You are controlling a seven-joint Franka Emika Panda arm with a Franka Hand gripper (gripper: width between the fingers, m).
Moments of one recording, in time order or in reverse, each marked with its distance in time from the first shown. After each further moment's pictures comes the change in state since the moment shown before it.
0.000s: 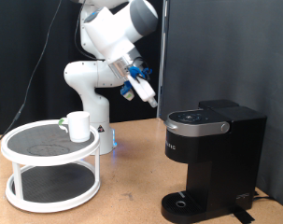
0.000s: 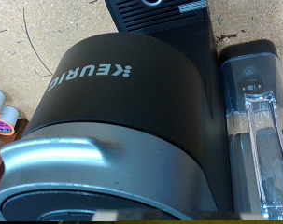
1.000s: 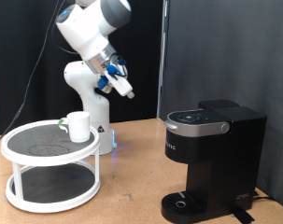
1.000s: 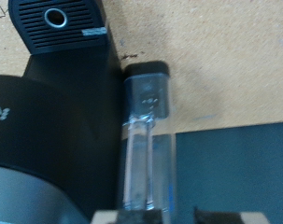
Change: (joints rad) arm -0.071 -0.106 -0.158 -0.022 -0.195 -0.378 -0.119
